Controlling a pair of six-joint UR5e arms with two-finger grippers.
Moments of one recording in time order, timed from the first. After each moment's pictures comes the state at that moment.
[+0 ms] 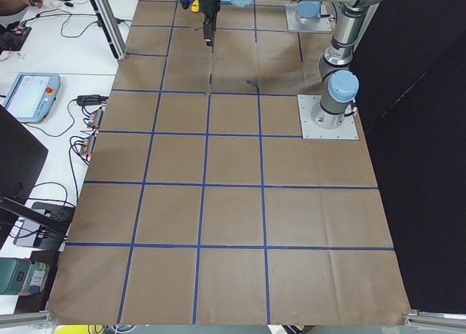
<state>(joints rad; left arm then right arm) -1.57 -1.66 -1.49 -1.57 1.62 0.11 1.26 -1.04 1.64 -2.22 -1.56 -1.51</state>
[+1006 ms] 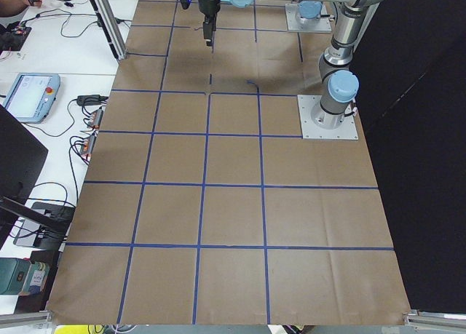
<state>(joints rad) -1.57 -1.66 -1.49 -1.57 1.62 0.11 1.24 -1.20 1.42 -1.85 -1.56 -0.87</state>
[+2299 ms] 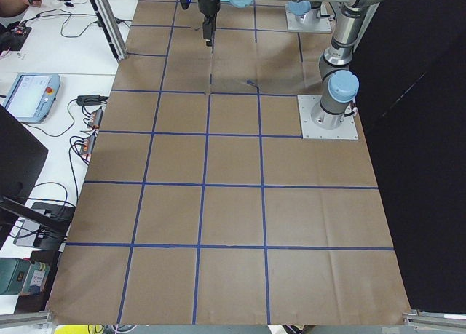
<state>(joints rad) -1.57 -1.66 -1.48 -1.57 1.61 0.11 0.94 -1.13 1.63 -2.14 -1.54 -0.48</state>
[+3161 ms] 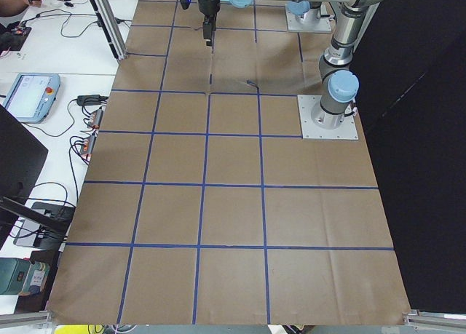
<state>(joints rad) -1.57 -1.66 -1.49 -1.57 1.61 0.11 0.93 -1.20 1.73 -2.20 -1.55 -0.58</state>
